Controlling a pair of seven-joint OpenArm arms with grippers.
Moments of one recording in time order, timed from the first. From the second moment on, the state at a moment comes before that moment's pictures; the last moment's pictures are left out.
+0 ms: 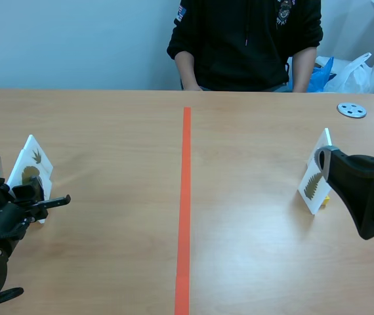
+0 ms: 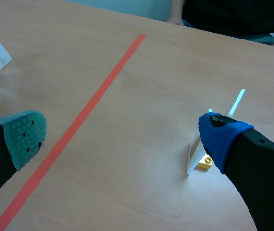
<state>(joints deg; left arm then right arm) 1.5 -12.6 -2.6 54.1 -19.8 -4.2 -24.8 -44.7 25.6 21.8 122.6 31.2 27.3 -7.2</state>
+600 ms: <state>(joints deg) 1.8 -16.2 -2.6 56.7 -19.8 -4.5 -23.8 -44.7 25.6 21.8 122.6 31.2 27.3 -7.2</state>
